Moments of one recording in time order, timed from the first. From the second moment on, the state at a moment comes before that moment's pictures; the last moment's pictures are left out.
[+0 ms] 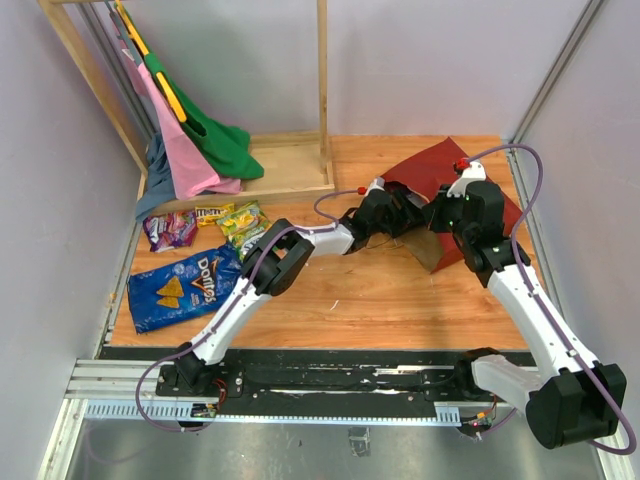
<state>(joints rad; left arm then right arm) -0.82 2.56 1.84 0.41 0.08 -1.26 0.22 1.05 0.87 -0.21 -0.07 0.23</state>
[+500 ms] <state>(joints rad) -0.82 2.56 1.83 0.35 -0.04 -1.14 0.22 1.04 0.86 -0.21 -0.07 0.23</state>
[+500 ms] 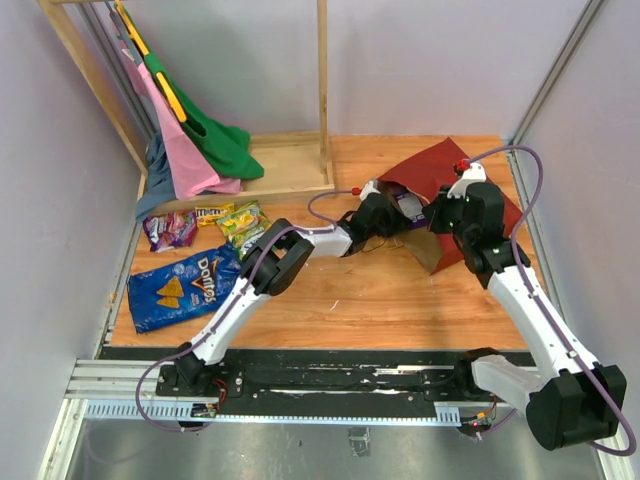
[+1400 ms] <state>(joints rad) -0.81 1.75 0.96 0.58 -0.21 -0.88 0.21 1.03 0.85 -0.20 -0.07 0.23</state>
